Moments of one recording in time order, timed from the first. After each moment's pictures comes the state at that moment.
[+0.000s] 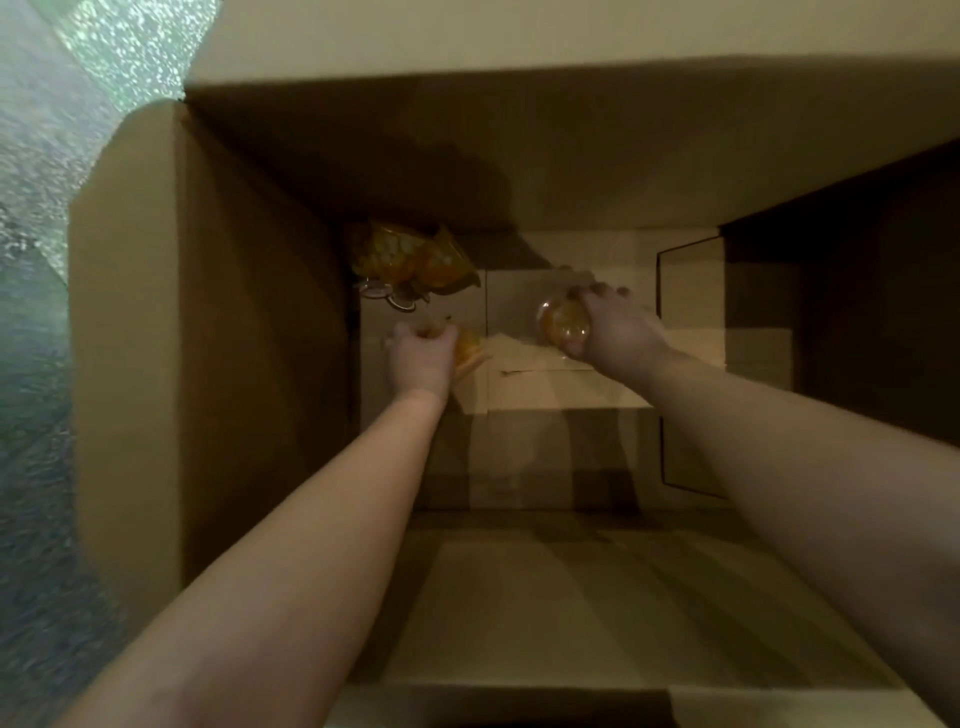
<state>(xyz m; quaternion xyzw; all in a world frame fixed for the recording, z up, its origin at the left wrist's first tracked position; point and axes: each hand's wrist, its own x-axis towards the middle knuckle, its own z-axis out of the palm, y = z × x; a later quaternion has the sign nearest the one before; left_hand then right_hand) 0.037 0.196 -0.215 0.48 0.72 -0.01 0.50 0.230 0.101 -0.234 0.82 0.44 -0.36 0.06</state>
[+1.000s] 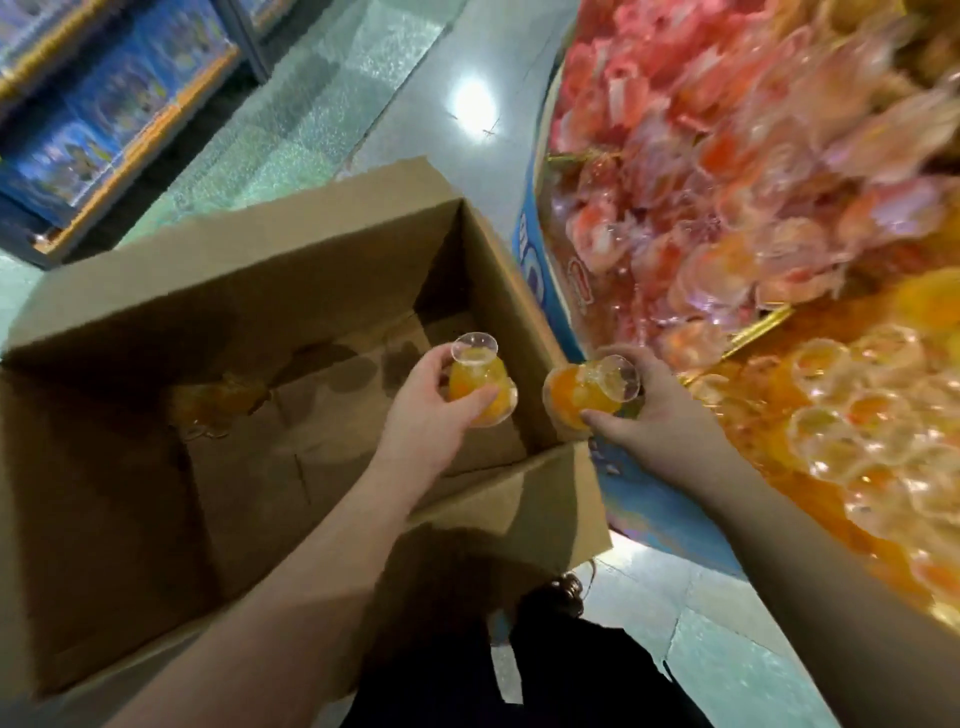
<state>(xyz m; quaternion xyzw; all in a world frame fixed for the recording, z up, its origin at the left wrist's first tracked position) 0.176 -0.048 0.042 0.68 0.37 -0.05 0.62 0.294 -0.252 0.063 0.89 0.18 -0.29 -0.30</state>
